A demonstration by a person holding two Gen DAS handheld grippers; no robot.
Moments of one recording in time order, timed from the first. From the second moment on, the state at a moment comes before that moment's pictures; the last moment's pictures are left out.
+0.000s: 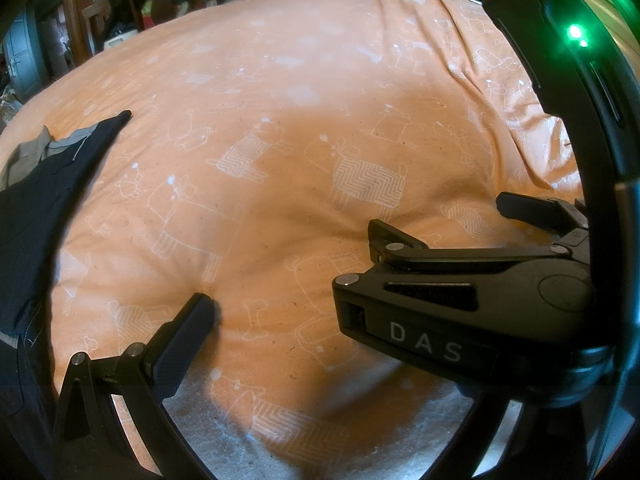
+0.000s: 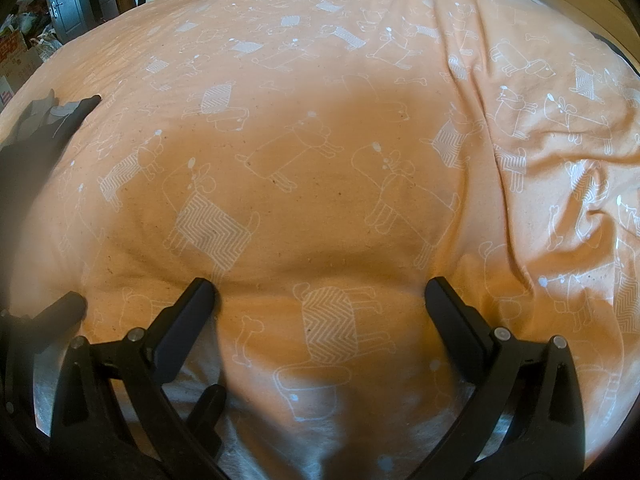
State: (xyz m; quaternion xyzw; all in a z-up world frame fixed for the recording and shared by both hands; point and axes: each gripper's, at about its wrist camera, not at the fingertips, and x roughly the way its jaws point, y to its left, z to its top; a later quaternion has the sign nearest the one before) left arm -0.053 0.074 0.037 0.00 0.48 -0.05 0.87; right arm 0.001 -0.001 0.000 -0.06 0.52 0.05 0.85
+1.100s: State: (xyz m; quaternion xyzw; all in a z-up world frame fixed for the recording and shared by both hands) left arm -0.054 0.075 0.039 0.01 0.48 -0.05 0.87; right arm 0.003 0.002 -0.001 -0.06 0.51 0.05 0.85
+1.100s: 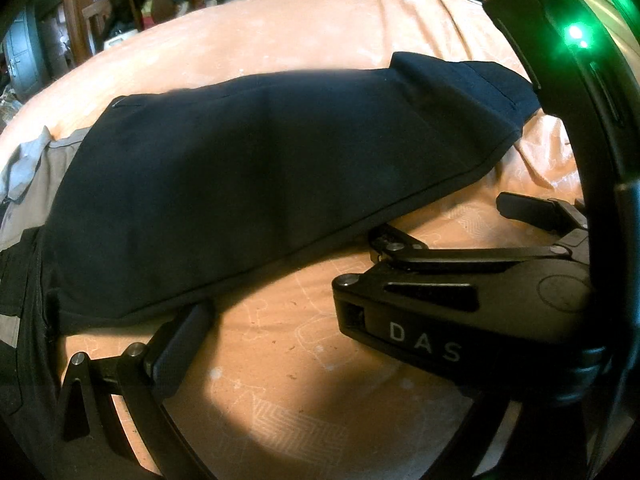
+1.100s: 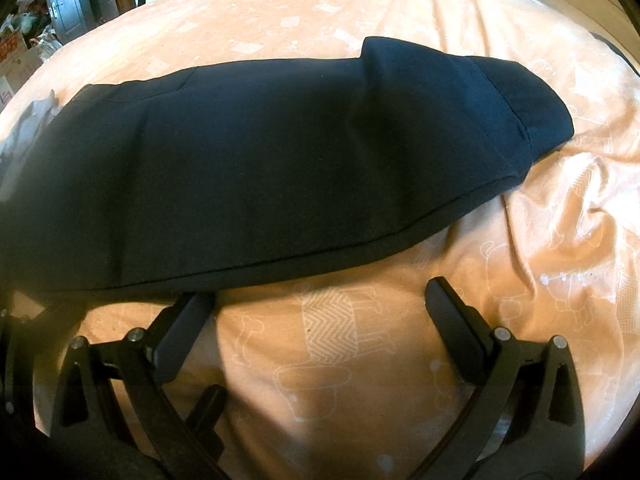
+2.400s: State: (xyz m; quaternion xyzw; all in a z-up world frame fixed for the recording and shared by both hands) left arm -0.446 0.684 0.412 -0.19 0.15 -0.10 0.96; right arm -0.321 0.110 0.355 -0.03 0.07 0.26 0.96
